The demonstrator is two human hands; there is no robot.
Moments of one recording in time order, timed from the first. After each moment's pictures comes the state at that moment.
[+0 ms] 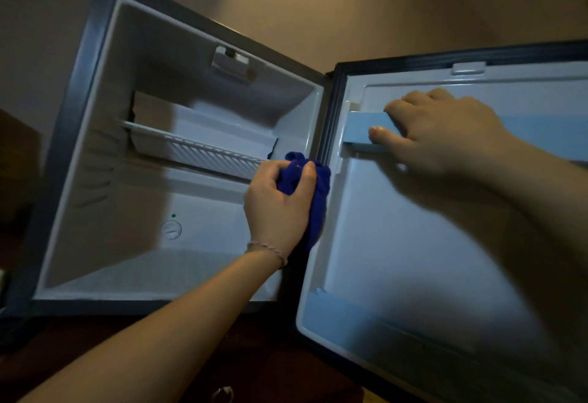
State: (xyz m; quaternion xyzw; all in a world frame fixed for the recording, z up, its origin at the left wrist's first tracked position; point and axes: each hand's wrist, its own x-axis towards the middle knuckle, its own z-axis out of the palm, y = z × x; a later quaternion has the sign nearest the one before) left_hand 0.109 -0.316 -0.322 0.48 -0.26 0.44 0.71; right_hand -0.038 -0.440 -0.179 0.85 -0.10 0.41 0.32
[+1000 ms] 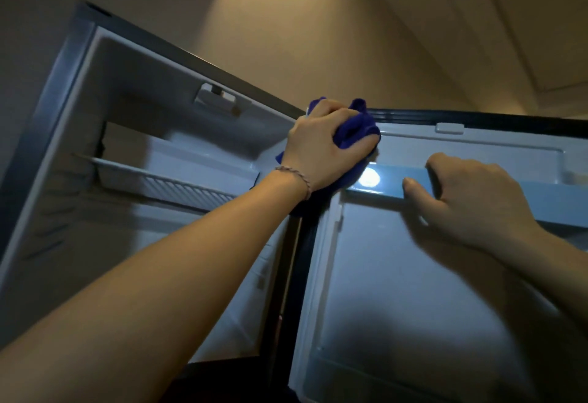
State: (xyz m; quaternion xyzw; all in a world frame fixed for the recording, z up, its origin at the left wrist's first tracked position) left_hand 0.119 -0.329 -0.174 0.52 -0.46 0.55 0.46; right_hand -0.048 -0.480 -0.195 0.77 -0.11 0.56 0.28
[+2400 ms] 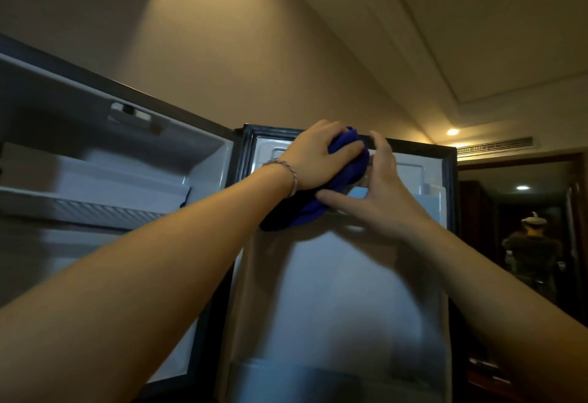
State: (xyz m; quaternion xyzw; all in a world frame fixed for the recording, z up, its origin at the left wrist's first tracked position) left_hand 0.038 -0.404 -0.134 0.55 -0.61 0.40 0.40; right_hand -0.078 -0.516 -0.183 0.84 0.02 0.52 -0.12
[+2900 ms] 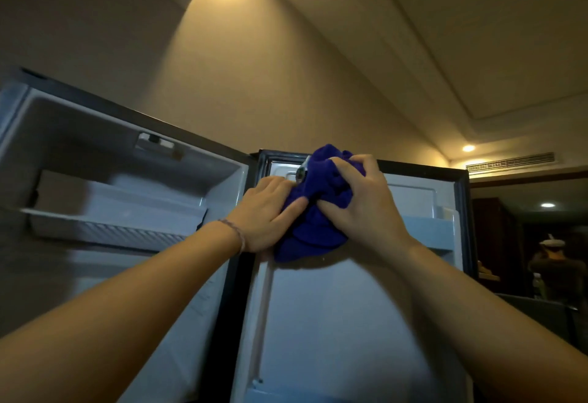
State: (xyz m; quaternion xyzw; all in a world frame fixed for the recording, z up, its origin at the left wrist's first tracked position) left_hand 0.110 -0.348 -0.187 0.65 -0.54 0.44 0.30; right_hand -0.042 -0.495 -0.170 0.77 0.08 0.63 0.05
